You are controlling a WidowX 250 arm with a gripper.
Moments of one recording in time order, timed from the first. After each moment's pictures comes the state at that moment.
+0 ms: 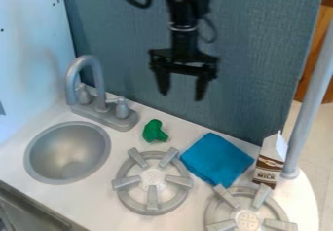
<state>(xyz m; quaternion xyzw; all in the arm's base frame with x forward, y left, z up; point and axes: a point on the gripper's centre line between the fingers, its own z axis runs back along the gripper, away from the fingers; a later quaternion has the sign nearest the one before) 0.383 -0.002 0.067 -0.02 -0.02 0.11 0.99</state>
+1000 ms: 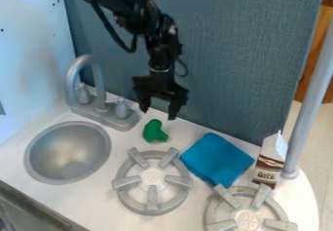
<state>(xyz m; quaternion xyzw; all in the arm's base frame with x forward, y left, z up) 0.423 0.045 -0.020 0.03 -0.07 0.09 0.99</state>
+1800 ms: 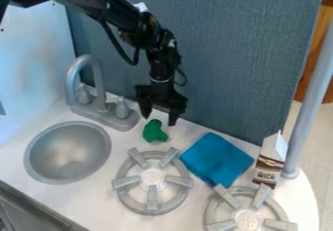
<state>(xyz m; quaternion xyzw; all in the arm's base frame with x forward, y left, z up) 0.439 0.060 -0.048 0.04 -0.07 0.09 0.99</state>
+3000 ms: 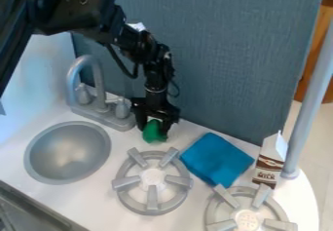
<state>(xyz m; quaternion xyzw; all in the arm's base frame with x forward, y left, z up) 0.440 0.071 -0.087 0.02 -0.01 0.10 0.99</state>
